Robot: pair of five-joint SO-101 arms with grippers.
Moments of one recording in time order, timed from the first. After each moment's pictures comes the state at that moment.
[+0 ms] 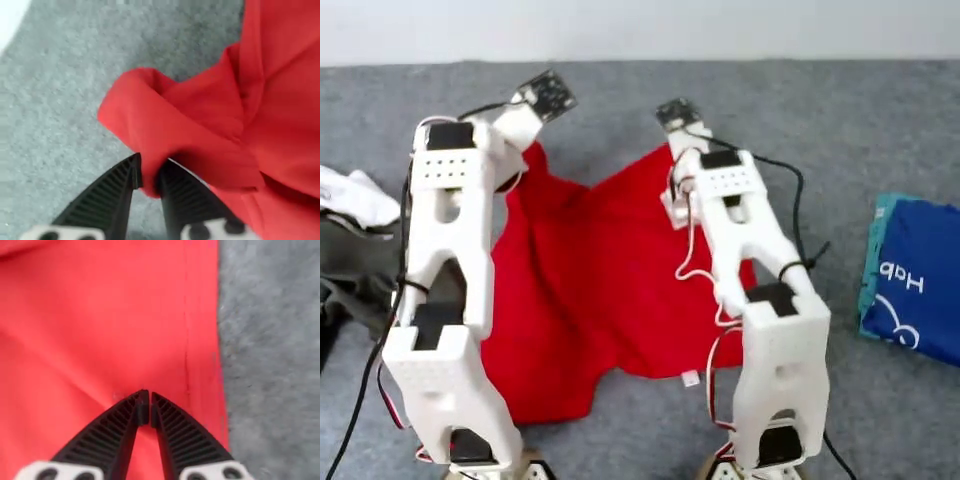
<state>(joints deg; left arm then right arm) -6.4 23.5 -19.1 74.2 -44.9 -13.7 35.8 -15.9 61.0 12.4</state>
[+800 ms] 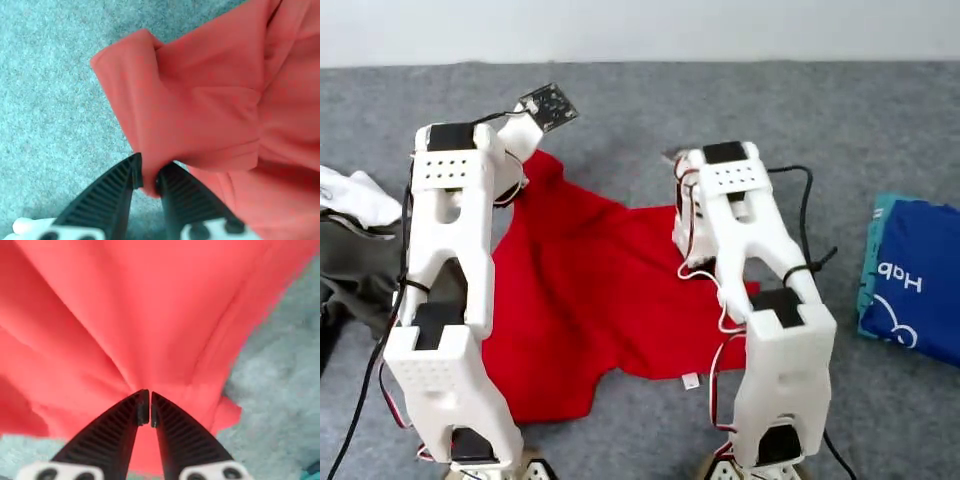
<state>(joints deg) -6.4 23.5 -19.1 80.7 -44.9 -13.6 28.9 -17.1 92.5 11.6</state>
